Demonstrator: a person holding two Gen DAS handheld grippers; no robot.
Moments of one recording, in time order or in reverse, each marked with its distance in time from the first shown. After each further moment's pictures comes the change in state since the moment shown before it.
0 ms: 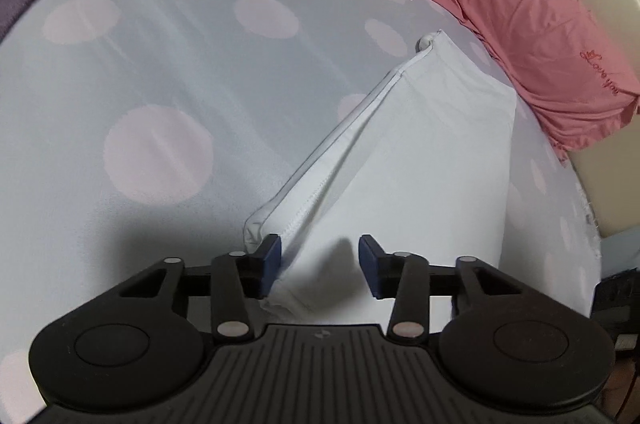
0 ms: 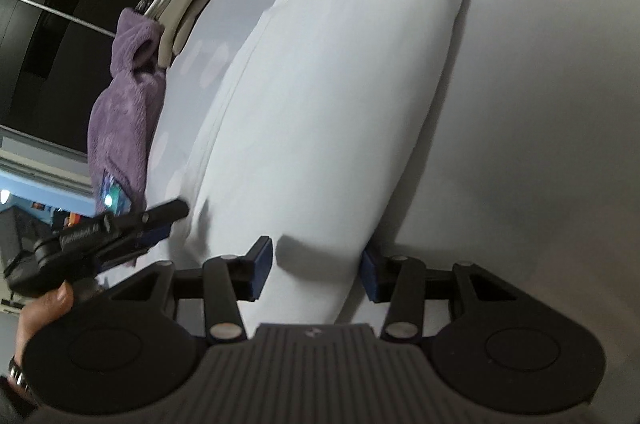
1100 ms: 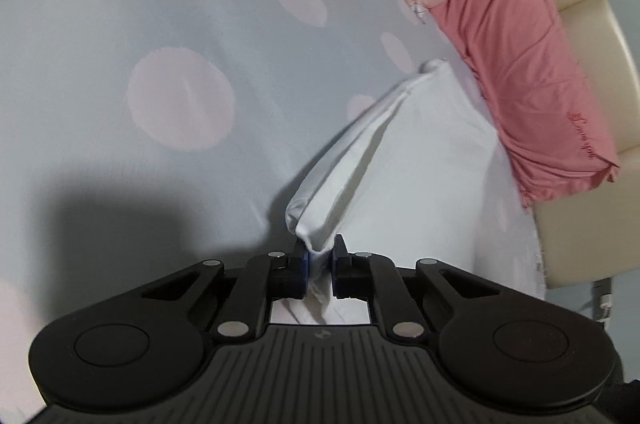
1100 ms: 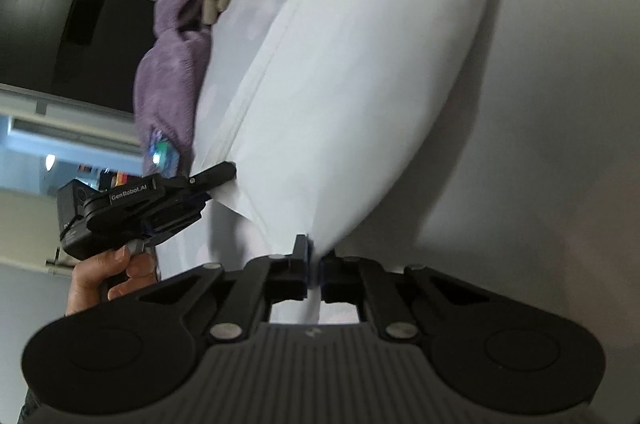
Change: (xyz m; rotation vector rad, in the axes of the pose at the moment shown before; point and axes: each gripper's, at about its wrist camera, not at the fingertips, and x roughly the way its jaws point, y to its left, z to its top) left arm -0.012 0.018 -0.026 -0.200 -0.020 -0.150; right arm -0.012 -0.005 0.002 -0.033 0.145 0.159
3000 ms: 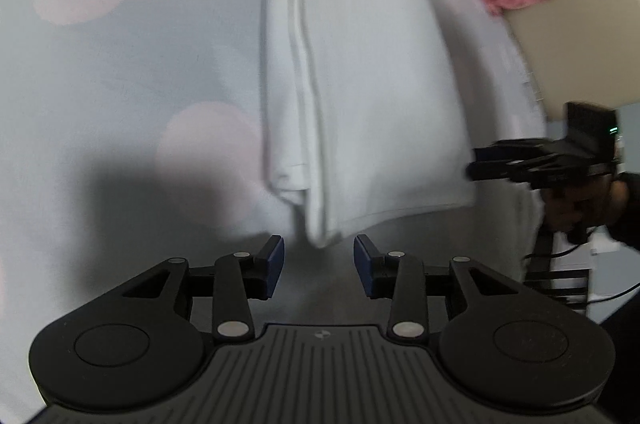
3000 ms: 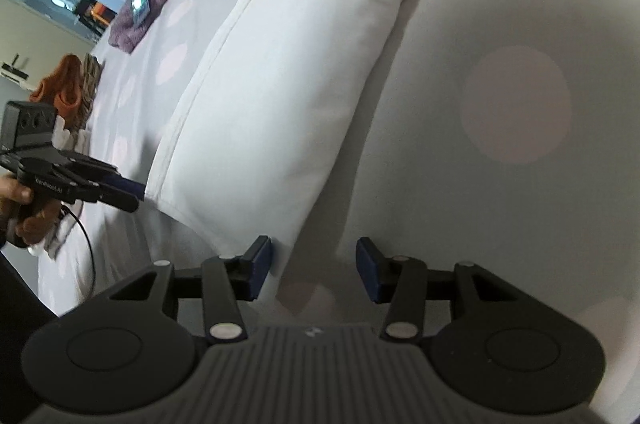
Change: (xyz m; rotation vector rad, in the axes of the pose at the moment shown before) left arm 0.043 -0.123 -0.198 0.199 0.311 0.022; right arm -0.169 -0.114 0.007 -0.460 0.263 -0.199
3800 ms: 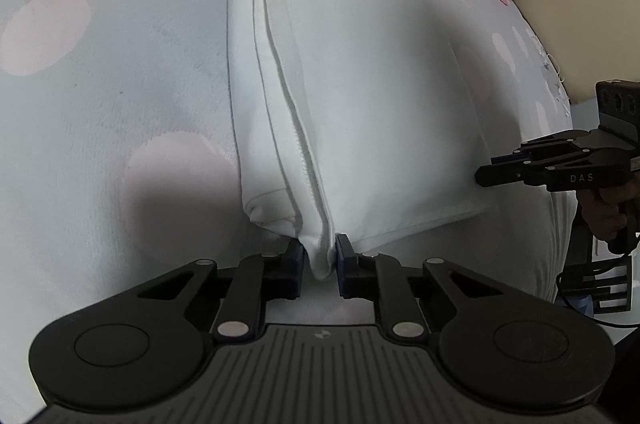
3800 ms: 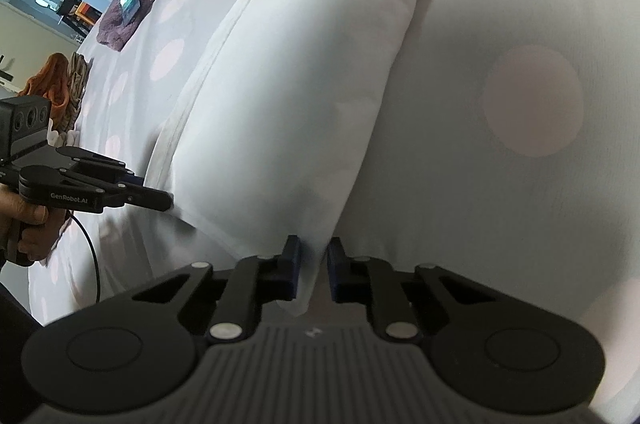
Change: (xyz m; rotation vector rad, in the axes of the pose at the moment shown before) left arm 0.016 -0.030 0.000 0.095 -0.028 0.133; right arm -0.001 0.033 0.001 0.020 0.019 -0.061
